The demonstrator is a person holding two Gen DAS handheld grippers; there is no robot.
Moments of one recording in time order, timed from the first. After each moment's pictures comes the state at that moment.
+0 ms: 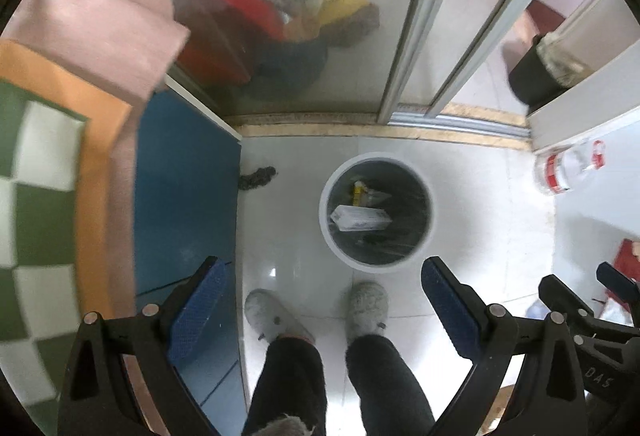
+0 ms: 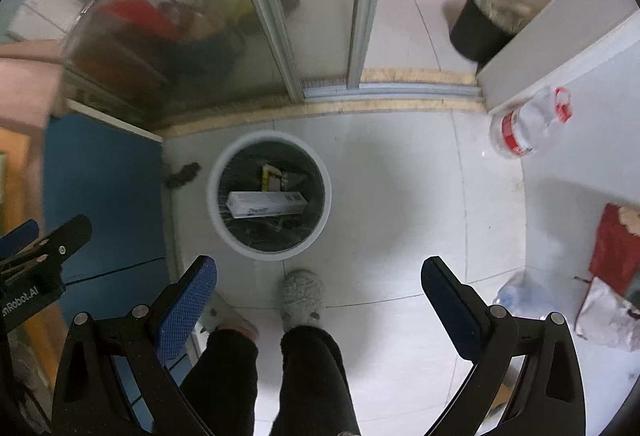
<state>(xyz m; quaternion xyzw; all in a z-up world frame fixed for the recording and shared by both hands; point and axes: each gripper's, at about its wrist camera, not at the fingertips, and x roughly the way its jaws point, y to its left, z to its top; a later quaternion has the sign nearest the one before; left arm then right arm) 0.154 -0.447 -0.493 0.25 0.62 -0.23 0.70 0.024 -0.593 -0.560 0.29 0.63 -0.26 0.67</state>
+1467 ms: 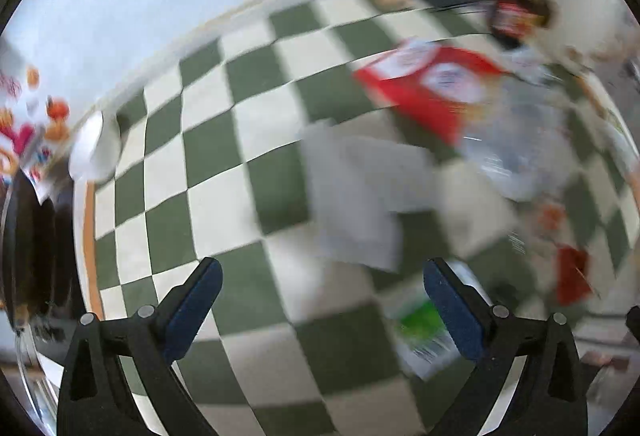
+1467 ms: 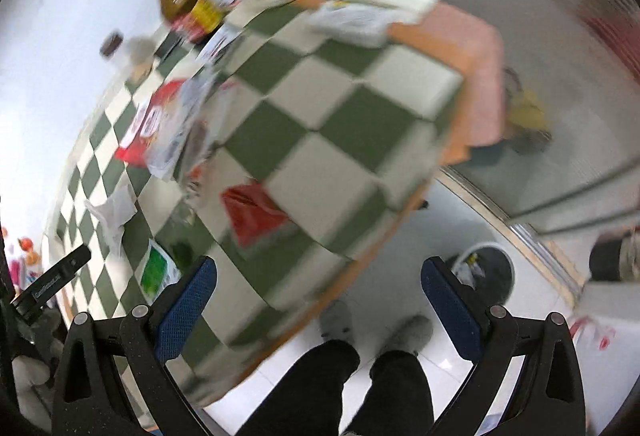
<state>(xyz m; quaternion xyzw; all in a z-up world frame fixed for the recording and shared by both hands) 0.226 0.139 -0.273 -0.08 0.59 0.24 0.76 0.270 -0.168 -0.288 0.10 0.62 0.09 0.78</state>
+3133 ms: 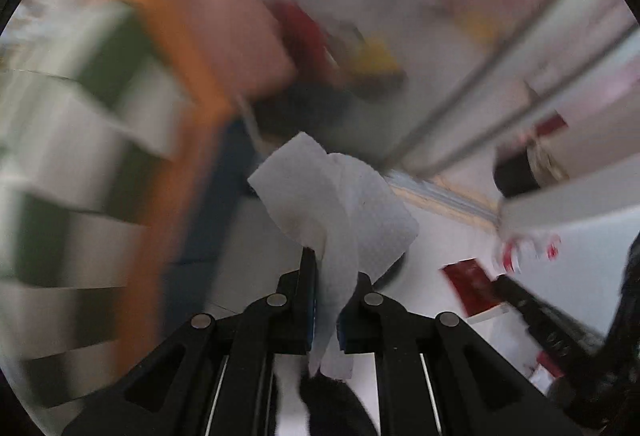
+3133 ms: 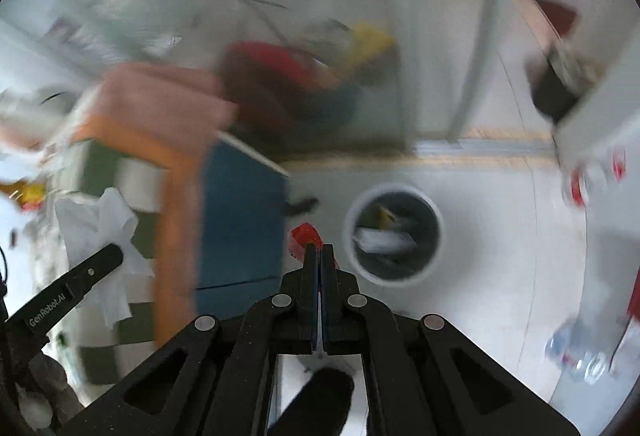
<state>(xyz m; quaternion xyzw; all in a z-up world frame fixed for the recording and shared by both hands) 0.222 -0.375 -0.444 0.10 0.65 -0.21 0.73 0.089 -0.541 -0.457 0.35 0.55 -0.16 0.74</state>
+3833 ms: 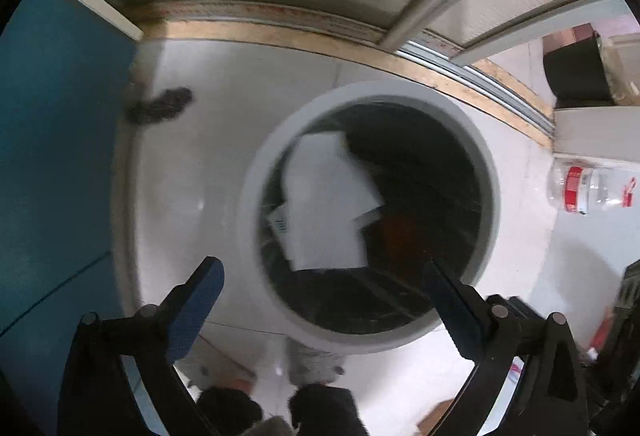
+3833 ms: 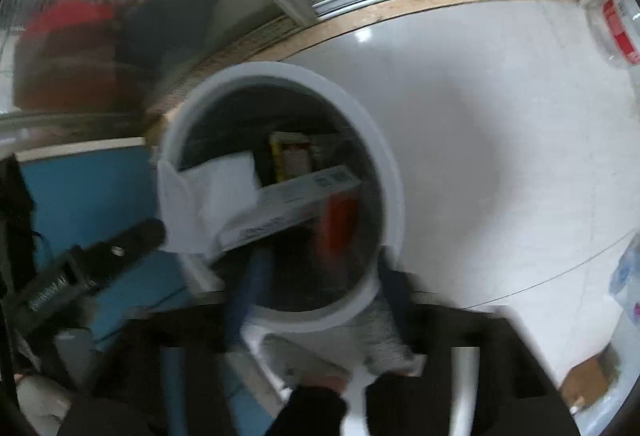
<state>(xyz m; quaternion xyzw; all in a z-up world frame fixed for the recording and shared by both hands) 0.217 -0.475 -0.810 0.17 0.74 -0.22 0.61 0.045 -0.622 -0.876 0.46 0.62 -0.20 0.60</state>
